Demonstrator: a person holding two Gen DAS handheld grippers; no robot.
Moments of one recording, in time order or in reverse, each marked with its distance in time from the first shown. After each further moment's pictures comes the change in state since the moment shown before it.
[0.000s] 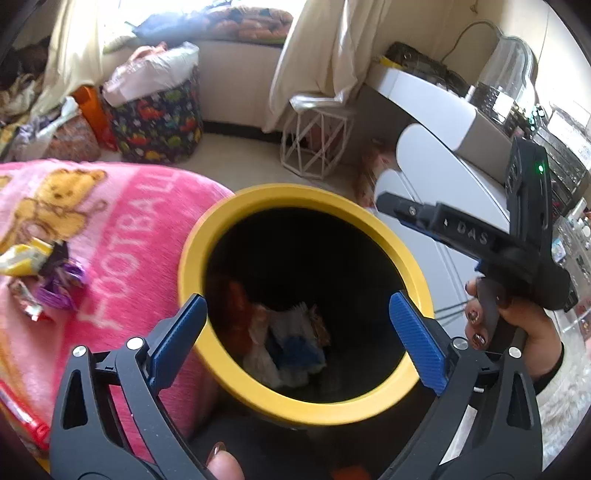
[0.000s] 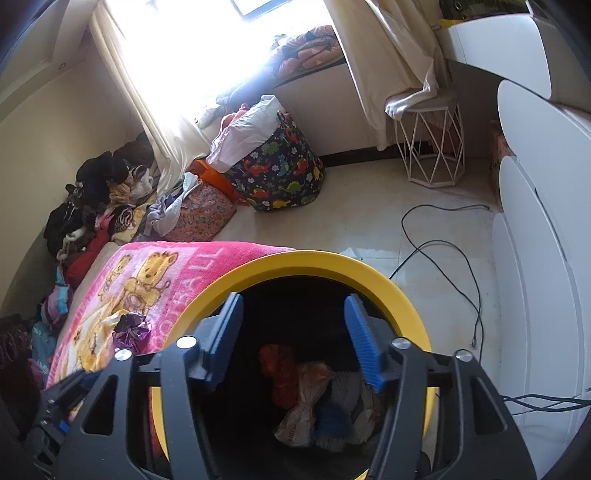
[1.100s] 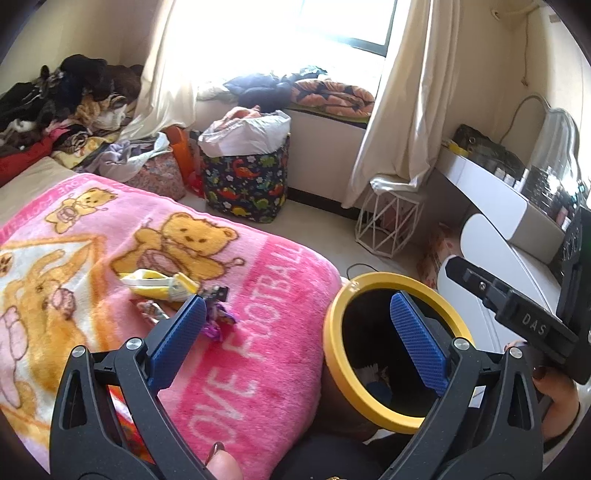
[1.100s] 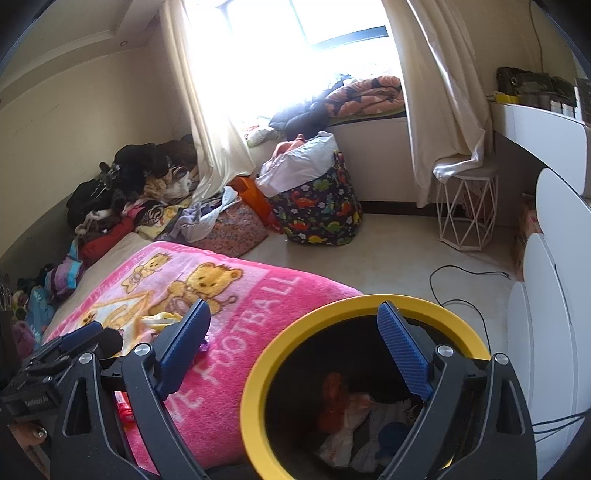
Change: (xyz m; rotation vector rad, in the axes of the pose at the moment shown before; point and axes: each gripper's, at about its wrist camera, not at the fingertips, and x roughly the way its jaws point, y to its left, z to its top) left arm -0.110 0.074 0.004 -0.152 -0.282 0.248; right arm -0.030 0.120 -0.005 -0.209 -0.137 0.055
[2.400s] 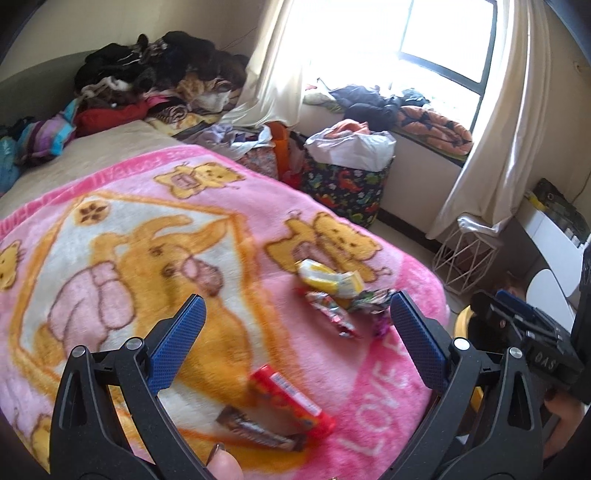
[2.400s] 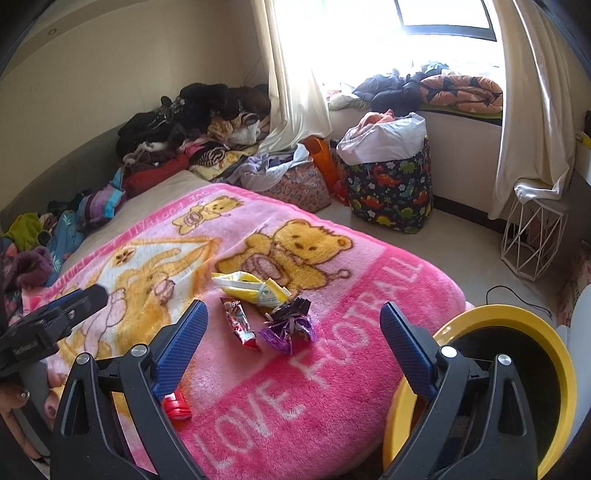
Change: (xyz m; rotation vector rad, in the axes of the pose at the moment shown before) left arm -0.058 0.159 -0.024 -0.225 -0.034 0.263; right arm 0.084 0.145 -0.021 -0.239 0.144 0.162
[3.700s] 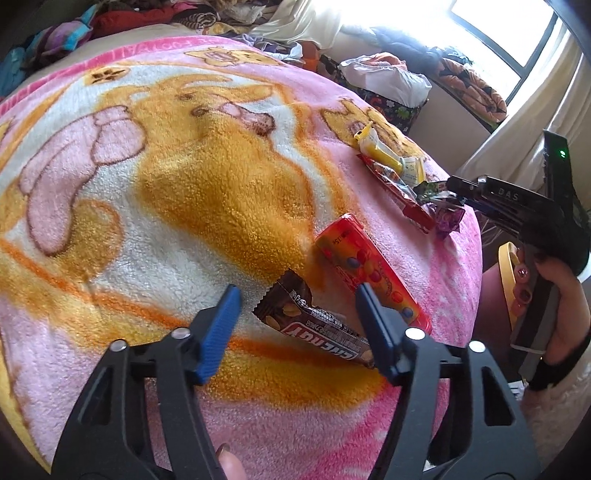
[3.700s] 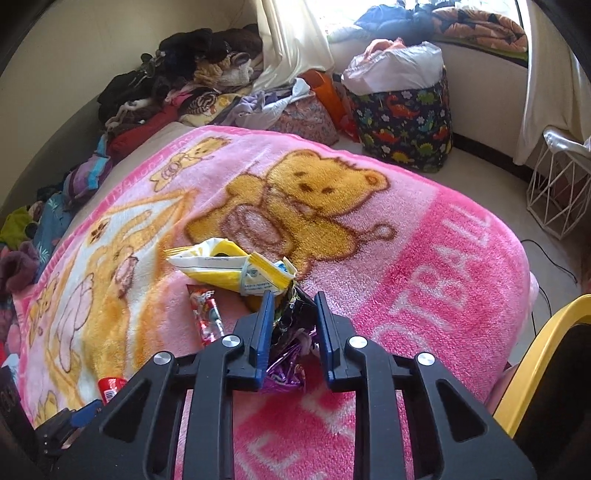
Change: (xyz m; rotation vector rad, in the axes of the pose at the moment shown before) left arm 0.048 0.058 -0.094 -0.166 0.290 -0.015; right arm 0.130 -0.005 -0.002 0.064 0.236 0.047
